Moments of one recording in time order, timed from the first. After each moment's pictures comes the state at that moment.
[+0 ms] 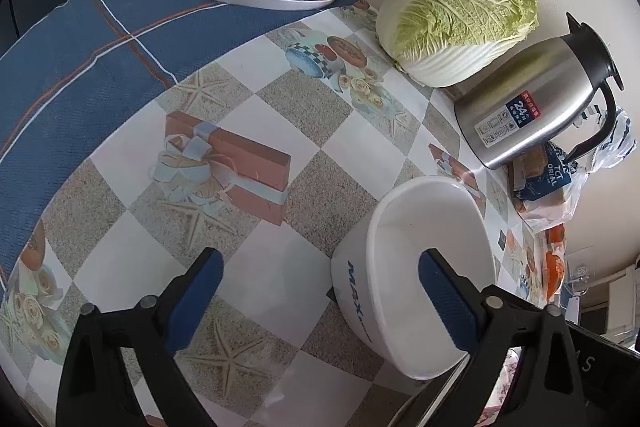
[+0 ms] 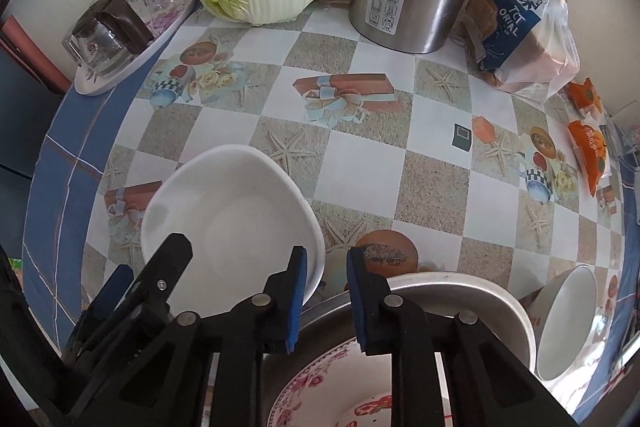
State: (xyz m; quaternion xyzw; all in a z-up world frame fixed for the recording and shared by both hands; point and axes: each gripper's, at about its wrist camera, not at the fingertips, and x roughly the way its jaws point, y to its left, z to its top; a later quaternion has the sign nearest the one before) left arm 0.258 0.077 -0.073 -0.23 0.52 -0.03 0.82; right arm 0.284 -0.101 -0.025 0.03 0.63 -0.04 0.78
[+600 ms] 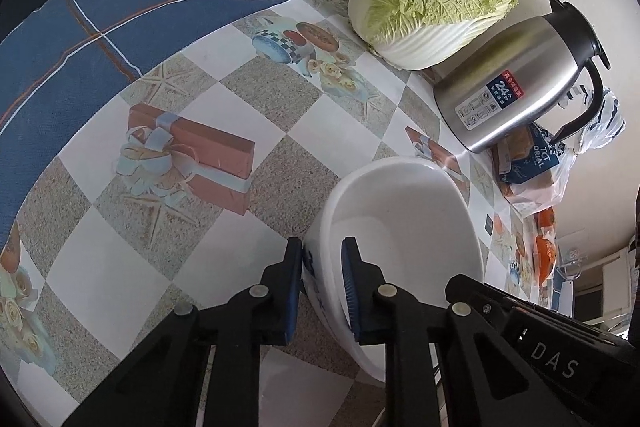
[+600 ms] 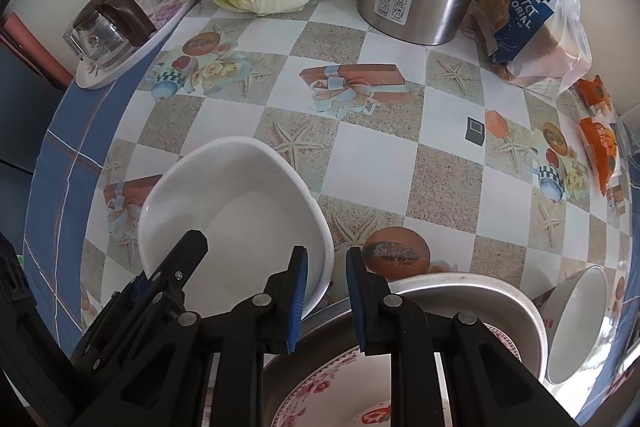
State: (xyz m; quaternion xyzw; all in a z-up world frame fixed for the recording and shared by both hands) left arm 0.258 0.061 -0.074 -0.23 0.53 -0.06 0.82; right arm 0.285 -0.097 -0.036 0.04 0.63 -0.03 0.77
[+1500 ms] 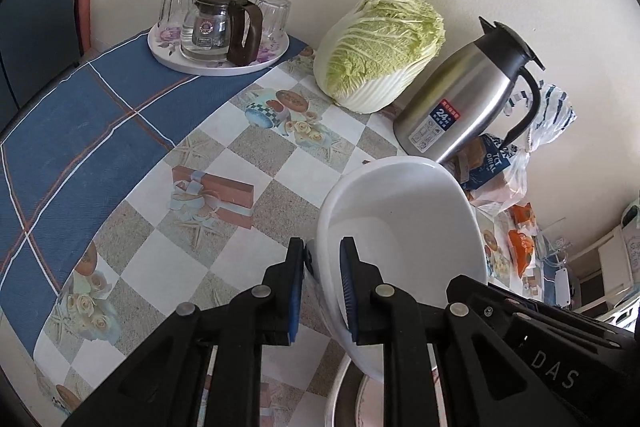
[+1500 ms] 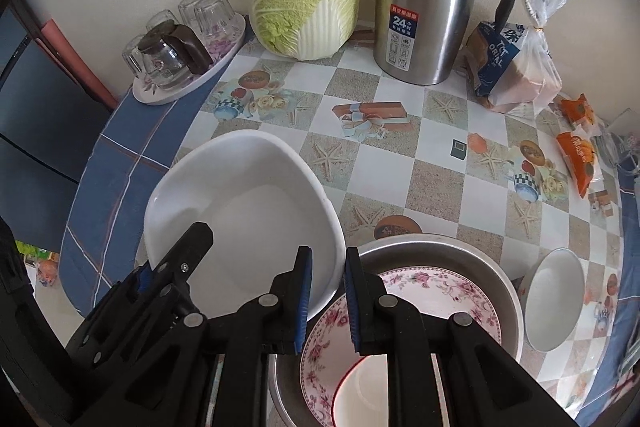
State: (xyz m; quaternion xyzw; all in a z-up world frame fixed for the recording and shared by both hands) left arm 0.209 0.061 0.019 -0.18 0.47 -0.06 0.86; right arm 0.232 -0.092 0.048 0.05 0.58 0.01 0.81
